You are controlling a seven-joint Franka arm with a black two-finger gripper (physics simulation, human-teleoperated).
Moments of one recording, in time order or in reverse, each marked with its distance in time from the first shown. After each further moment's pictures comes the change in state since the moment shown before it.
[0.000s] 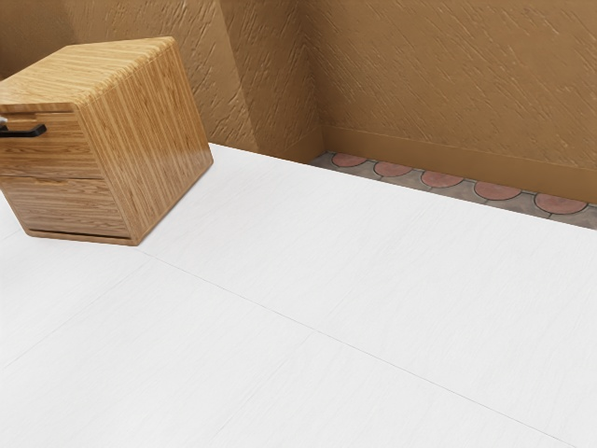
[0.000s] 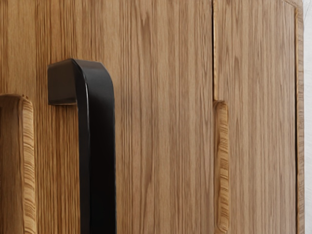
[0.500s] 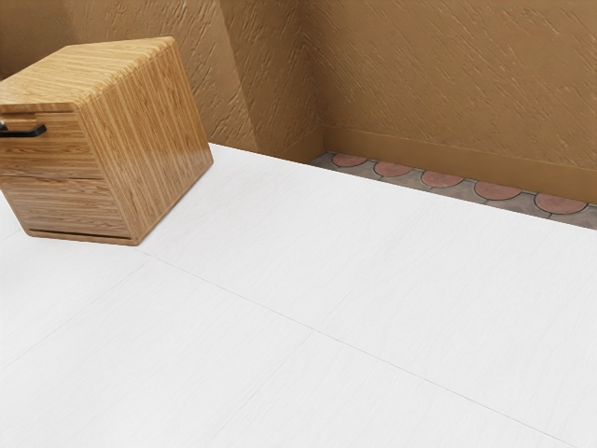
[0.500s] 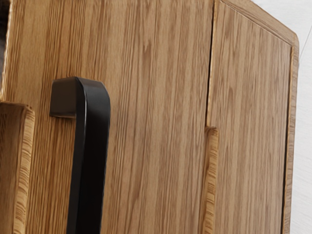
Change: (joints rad) arm 0.027 0.049 0.073 -0.024 -0.173 -0.004 -0.020
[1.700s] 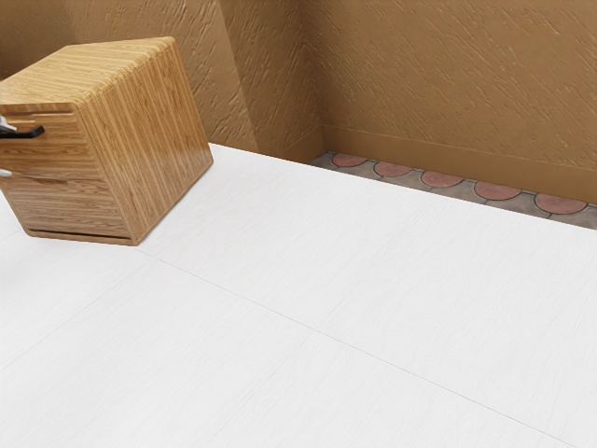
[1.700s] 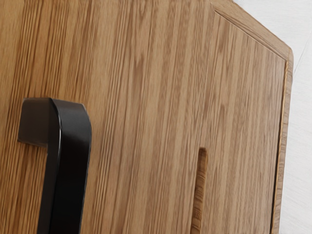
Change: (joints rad) arm -0.015 0.027 0.059 -0.035 -0.041 0.005 -0.049
